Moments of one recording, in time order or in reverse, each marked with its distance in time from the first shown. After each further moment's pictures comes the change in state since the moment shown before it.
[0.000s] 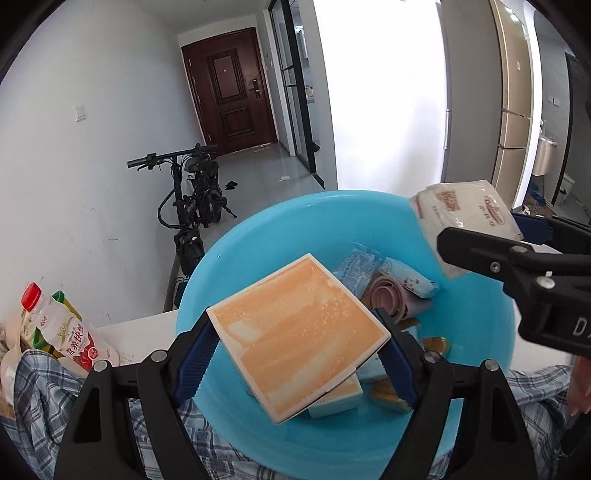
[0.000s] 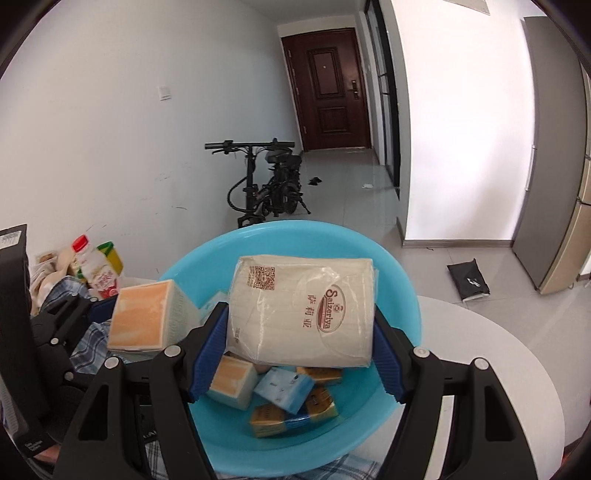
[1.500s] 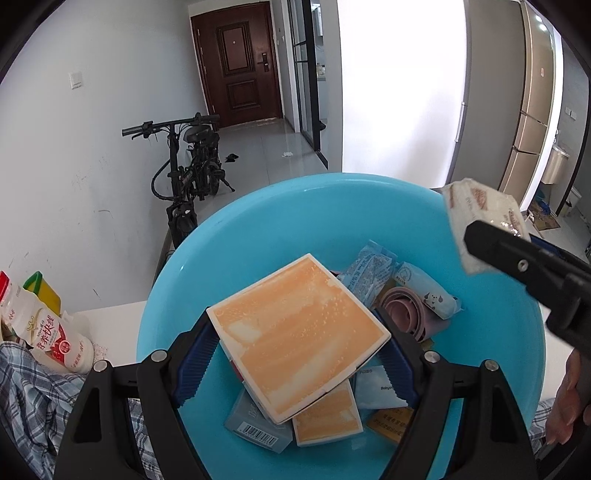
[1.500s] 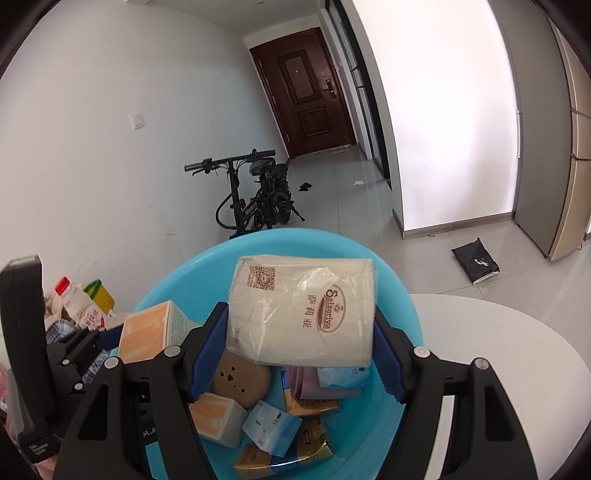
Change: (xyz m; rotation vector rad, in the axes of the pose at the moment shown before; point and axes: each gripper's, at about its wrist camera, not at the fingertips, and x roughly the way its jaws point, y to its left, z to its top) left arm 0.056 -0.005 0.014 -0.063 0.103 -0.018; right arm 0.036 -0.041 0.003 0.157 -0.040 0.021
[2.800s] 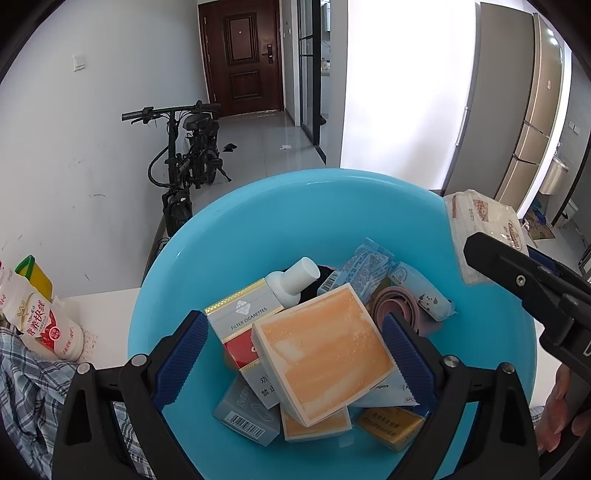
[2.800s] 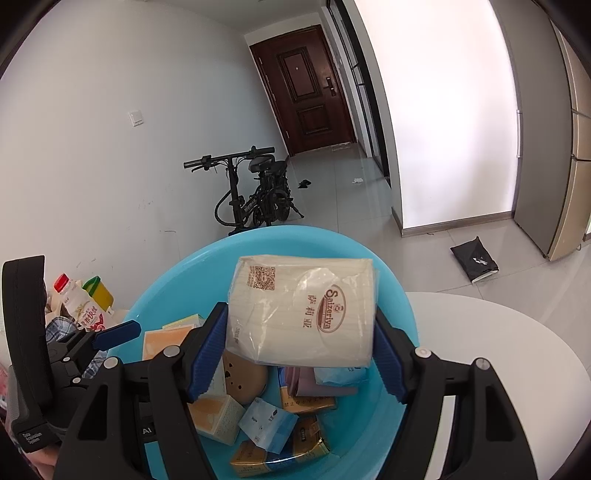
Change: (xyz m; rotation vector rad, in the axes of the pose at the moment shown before) left arm 0.001 0.006 0.004 -0.047 0.015 -0.021; right arm 0.001 -0.004 0.002 -0.010 0.020 -0.002
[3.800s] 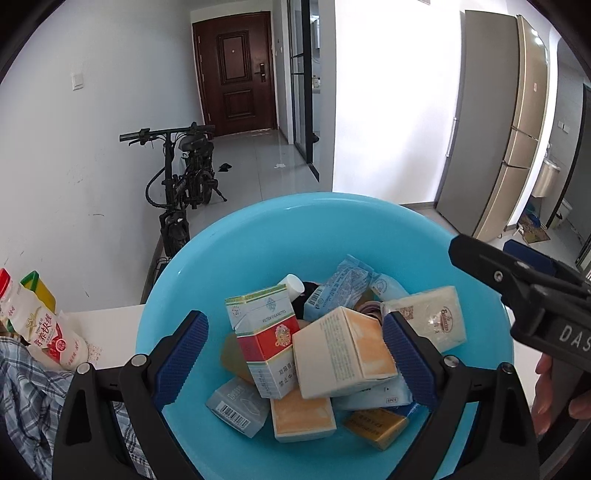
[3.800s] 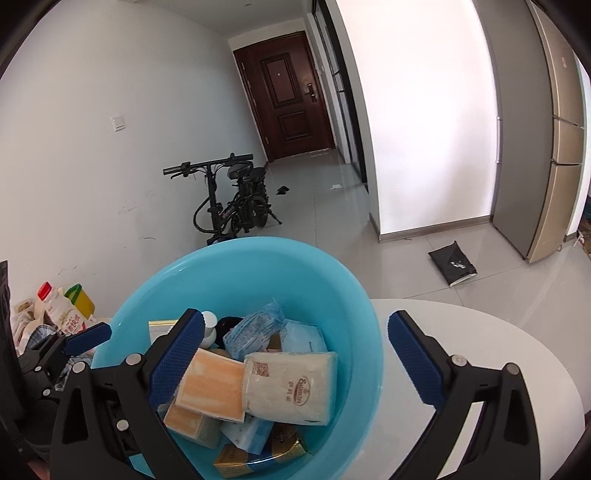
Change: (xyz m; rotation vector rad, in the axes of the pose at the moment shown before) left arm -0.025 -0.009 0.000 0.033 -0.076 -0.023; right arm -0.014 -0.001 0.006 0.004 -0.031 -0.103
